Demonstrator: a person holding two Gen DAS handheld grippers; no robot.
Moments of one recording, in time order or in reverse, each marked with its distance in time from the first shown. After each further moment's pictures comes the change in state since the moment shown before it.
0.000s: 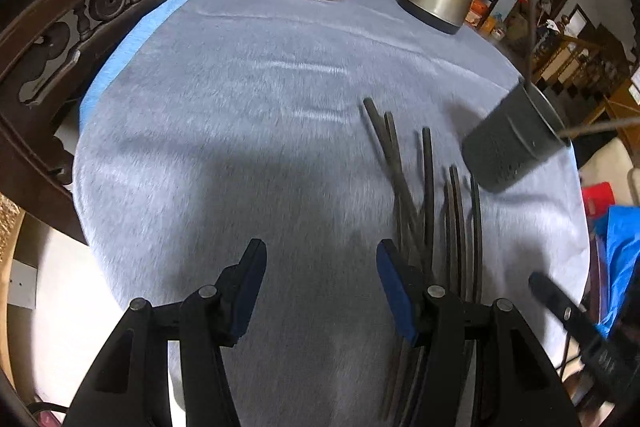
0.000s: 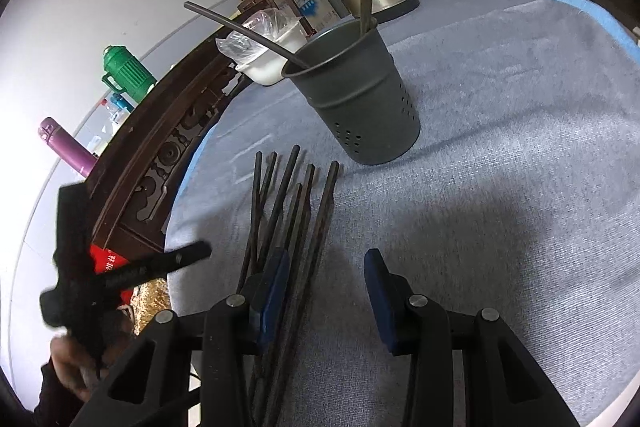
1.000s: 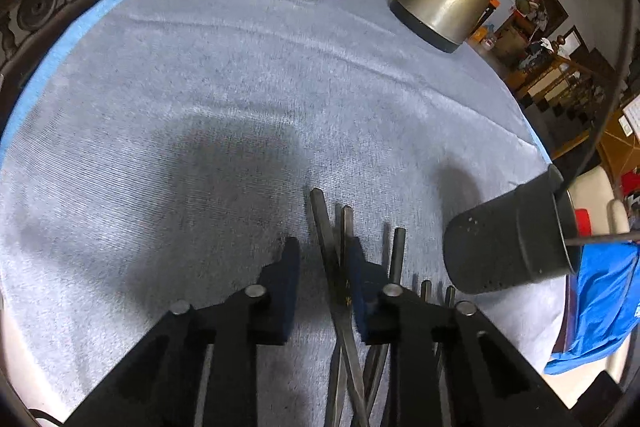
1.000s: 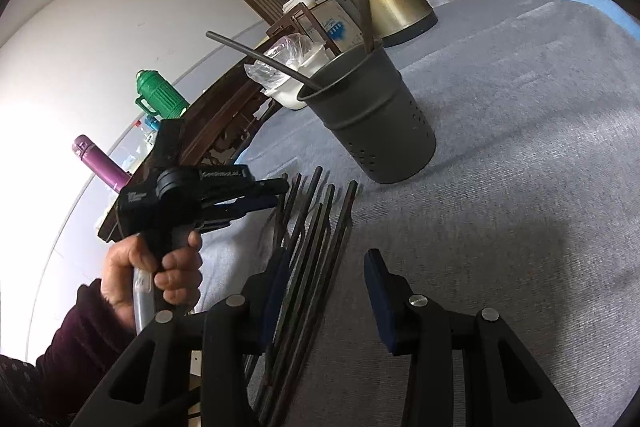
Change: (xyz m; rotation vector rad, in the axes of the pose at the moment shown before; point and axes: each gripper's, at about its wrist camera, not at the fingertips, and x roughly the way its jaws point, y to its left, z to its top) left arm 0.068 -0.024 0.080 -0.073 0.049 -0.116; right arm -0.003 -0.012 -0.003 -0.006 -0.090 0.118
